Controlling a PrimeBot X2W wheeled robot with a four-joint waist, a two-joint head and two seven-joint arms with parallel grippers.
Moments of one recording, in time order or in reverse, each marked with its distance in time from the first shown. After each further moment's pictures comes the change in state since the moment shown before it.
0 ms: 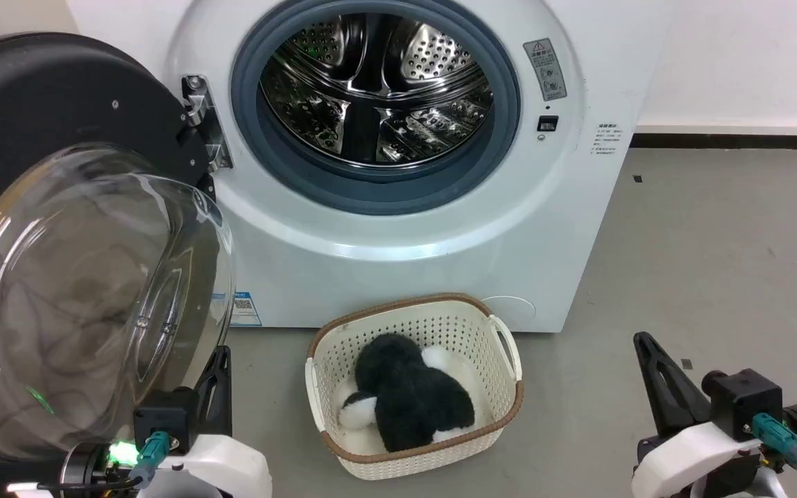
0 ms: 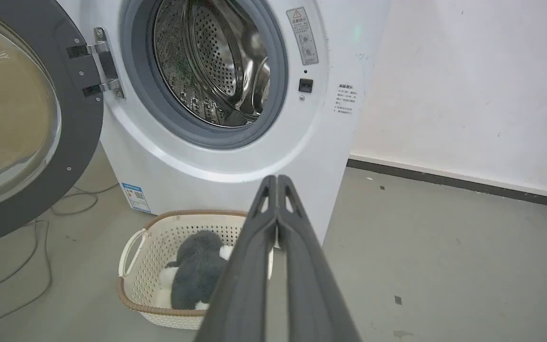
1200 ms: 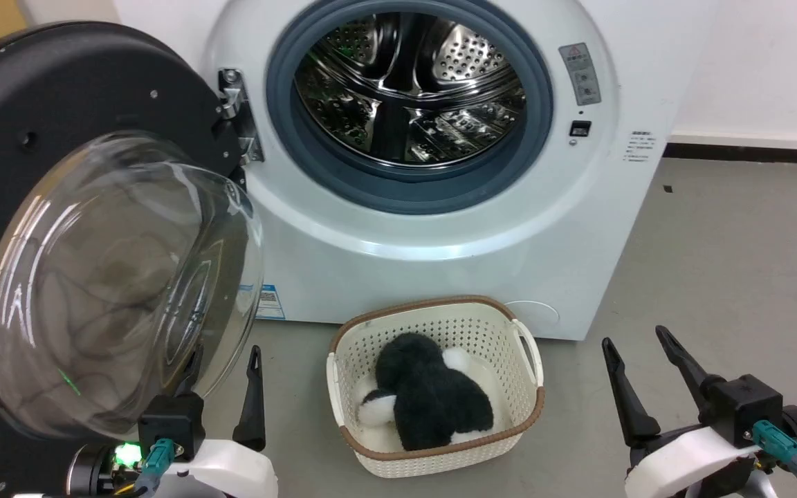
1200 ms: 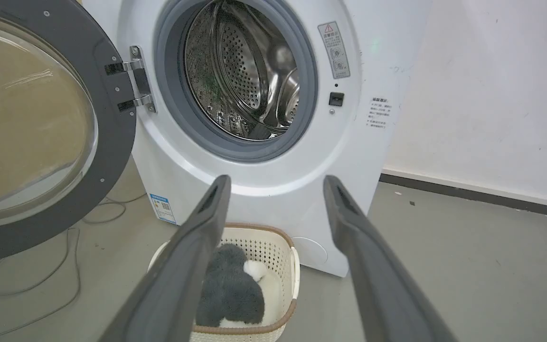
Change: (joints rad) left arm 0.001 0.000 -0.018 0.015 -0.008 0.014 -0.050; right arm 0.000 -0.002 0.021 0.016 0.038 0.000 -0.050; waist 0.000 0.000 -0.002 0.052
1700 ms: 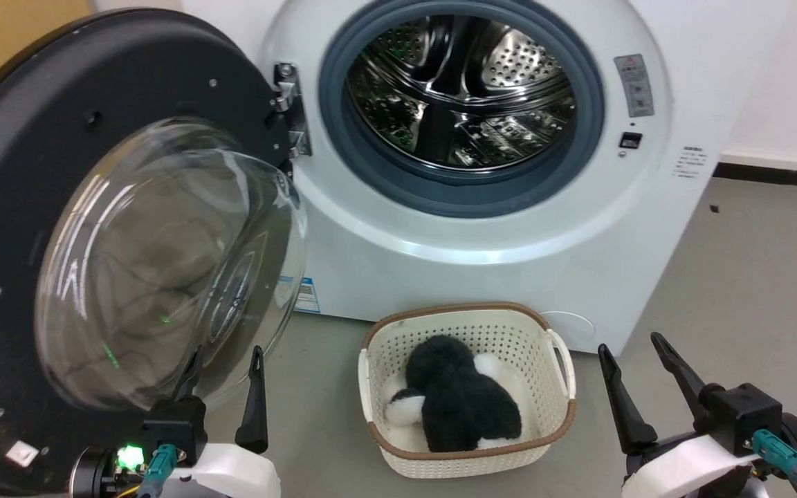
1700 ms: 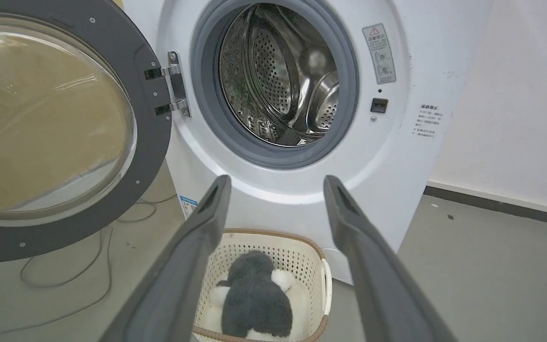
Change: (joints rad) left arm 0.003 0.000 -0.010 0.006 -0.003 0.014 -0.031; right arm 0.012 -0.007 0.018 0.011 0.036 0.000 -0.031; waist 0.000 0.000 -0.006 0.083
